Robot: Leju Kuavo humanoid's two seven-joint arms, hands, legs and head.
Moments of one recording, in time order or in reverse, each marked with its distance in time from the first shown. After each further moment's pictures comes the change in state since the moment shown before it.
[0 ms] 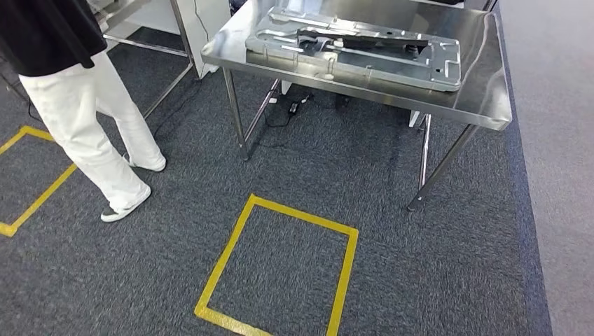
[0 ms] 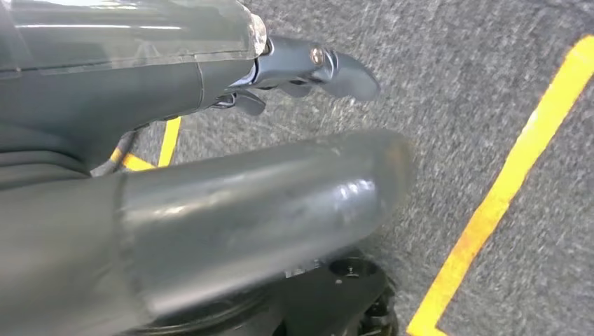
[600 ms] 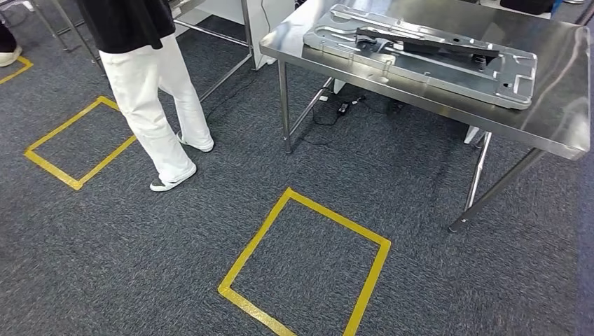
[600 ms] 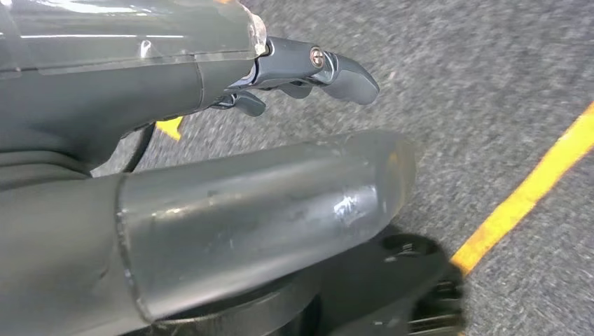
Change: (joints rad) left arm -0.001 0.002 0.000 0.000 -0.013 0.003 0.005; right arm -0.052 -0.002 -0.083 0.099 0.030 0.086 -0.021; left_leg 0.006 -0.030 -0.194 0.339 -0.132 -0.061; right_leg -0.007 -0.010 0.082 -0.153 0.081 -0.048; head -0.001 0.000
